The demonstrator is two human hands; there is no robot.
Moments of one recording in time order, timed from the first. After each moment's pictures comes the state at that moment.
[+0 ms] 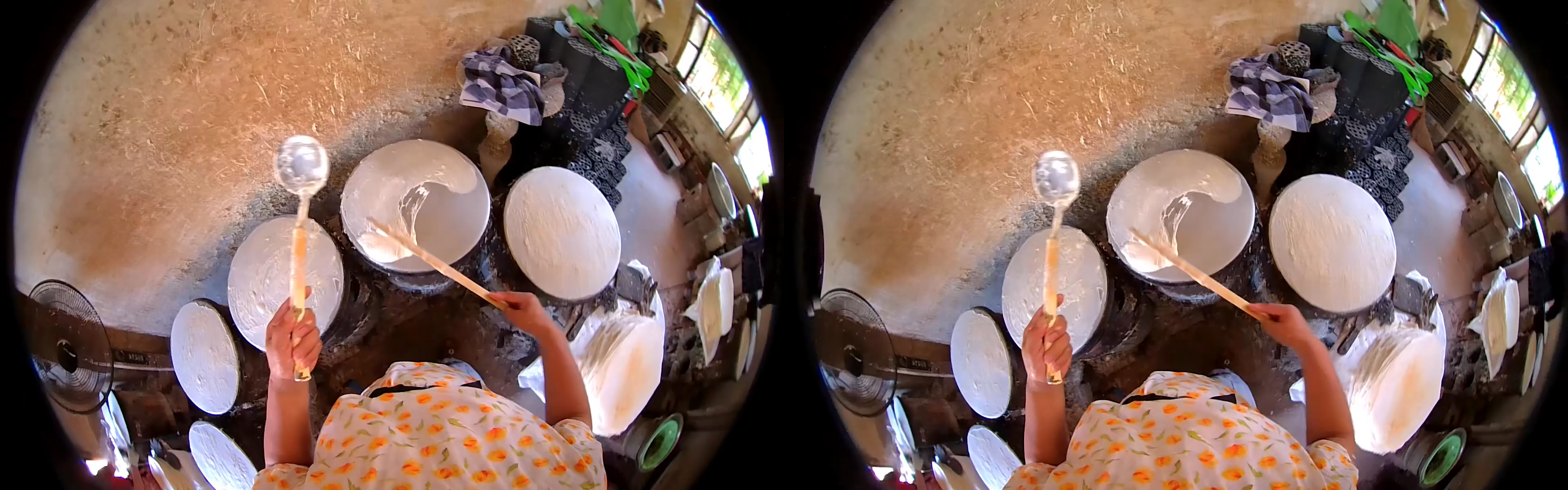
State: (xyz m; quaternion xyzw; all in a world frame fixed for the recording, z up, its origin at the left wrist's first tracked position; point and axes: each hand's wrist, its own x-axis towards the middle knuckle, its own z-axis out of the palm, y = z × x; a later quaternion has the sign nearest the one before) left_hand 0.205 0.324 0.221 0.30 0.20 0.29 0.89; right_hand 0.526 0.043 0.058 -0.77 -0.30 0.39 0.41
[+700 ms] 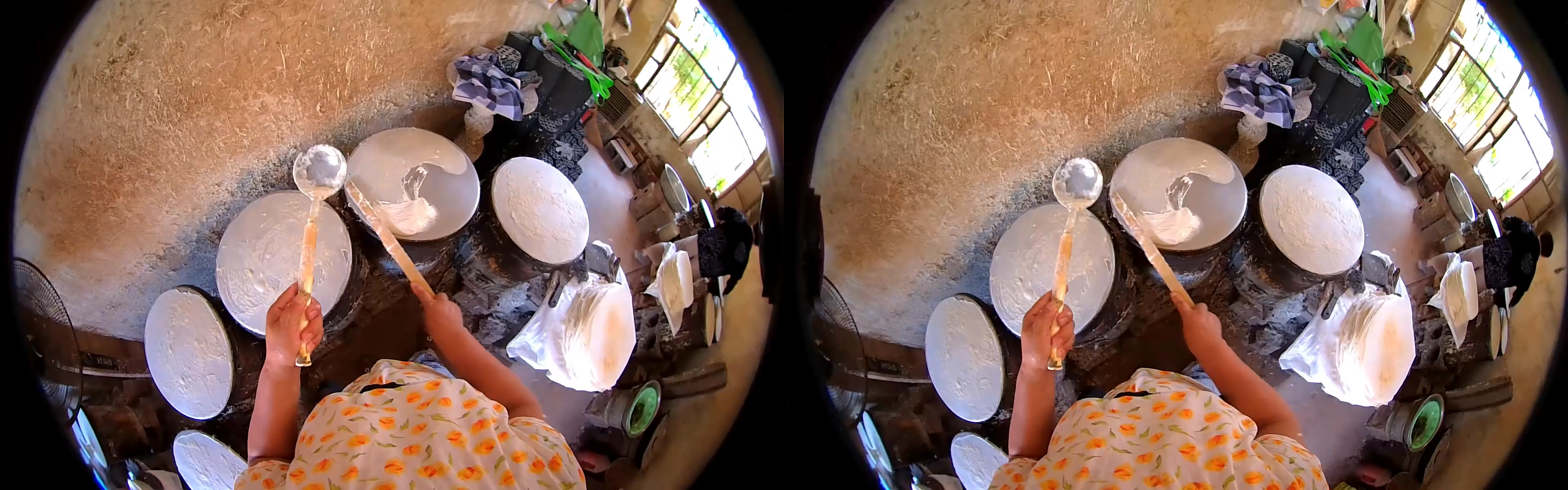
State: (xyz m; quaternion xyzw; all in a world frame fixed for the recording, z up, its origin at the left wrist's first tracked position) left_hand 0.126 0.355 0.195 0.38 0.26 0.24 0.85; right_hand 0.324 0.149 0.069 -0.91 -0.36 0.17 0.09
